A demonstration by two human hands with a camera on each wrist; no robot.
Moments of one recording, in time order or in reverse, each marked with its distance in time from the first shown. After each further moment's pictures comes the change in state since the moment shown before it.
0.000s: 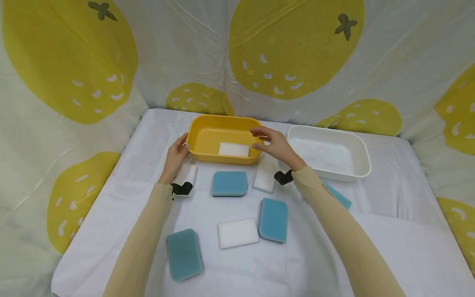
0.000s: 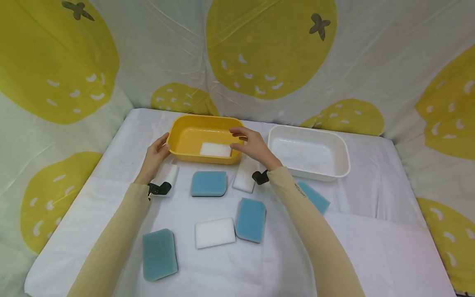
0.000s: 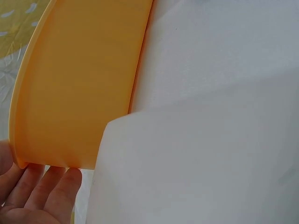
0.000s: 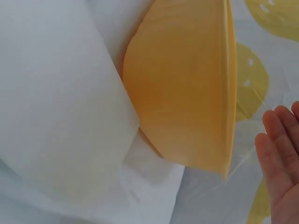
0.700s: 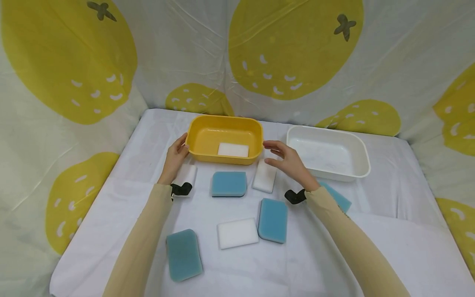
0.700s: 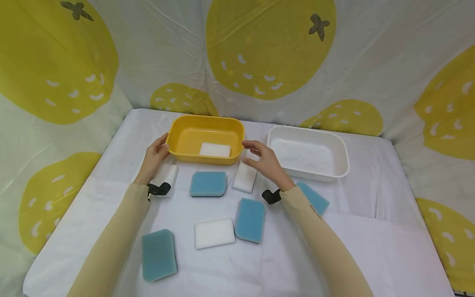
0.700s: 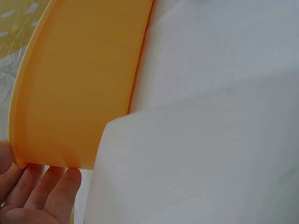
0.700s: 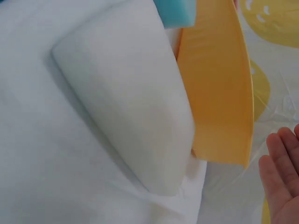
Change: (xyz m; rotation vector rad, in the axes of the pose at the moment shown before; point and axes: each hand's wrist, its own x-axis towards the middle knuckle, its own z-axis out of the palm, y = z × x) left_hand 0.000 -0.002 -0.002 -0.024 -0.010 0.017; right_hand -0.052 0.013 0.000 0.049 0.067 0.097
